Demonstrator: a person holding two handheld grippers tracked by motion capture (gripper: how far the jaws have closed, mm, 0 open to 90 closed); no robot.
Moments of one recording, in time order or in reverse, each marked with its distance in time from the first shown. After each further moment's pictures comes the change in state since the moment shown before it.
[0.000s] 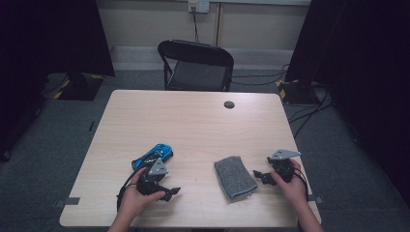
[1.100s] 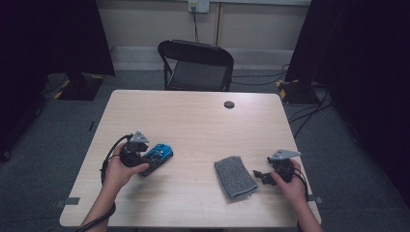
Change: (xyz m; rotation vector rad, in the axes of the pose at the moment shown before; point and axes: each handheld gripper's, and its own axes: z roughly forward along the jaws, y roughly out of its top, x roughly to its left) left arm 0.084 0.027 -0.032 0.042 0.108 -0.112; right arm 0.000 0.000 0.000 -0.001 0.000 0.000
